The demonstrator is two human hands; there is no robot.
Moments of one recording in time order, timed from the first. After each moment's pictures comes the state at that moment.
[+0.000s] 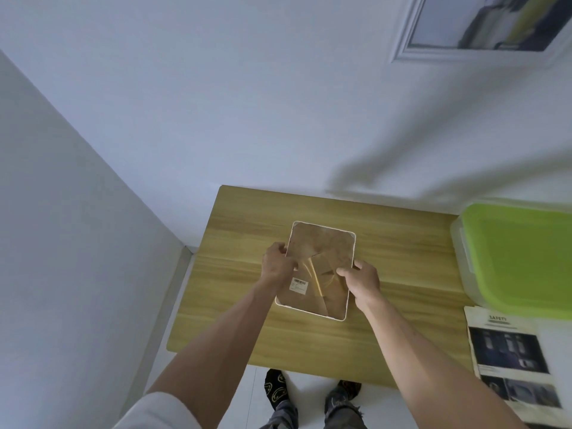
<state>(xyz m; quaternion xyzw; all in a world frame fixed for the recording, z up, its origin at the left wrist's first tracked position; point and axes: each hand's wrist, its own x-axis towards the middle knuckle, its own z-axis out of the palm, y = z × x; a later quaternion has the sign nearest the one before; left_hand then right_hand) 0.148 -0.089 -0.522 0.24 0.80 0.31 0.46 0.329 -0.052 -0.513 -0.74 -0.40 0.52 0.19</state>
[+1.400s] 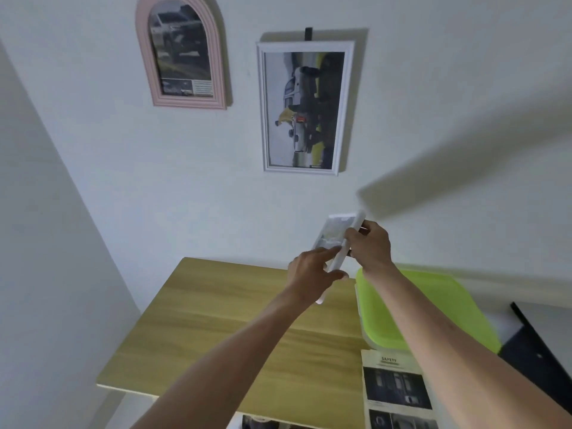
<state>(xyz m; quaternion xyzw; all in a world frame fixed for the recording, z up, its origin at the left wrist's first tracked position) 0.427 -0.098 -0.308 0.63 0.68 0.35 0.13 0.543 -0.019 -0.270 -0.53 -0.54 0.47 0.46</state>
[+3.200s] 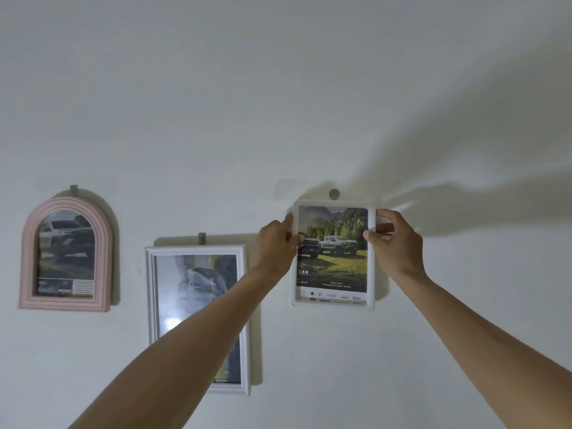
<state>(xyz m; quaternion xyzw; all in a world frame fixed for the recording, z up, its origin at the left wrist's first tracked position) 0.470 0.207 0.039 0.62 0.58 0.49 -0.19 0.698 0.248 0.039 -0.38 -0.67 0.10 0.64</state>
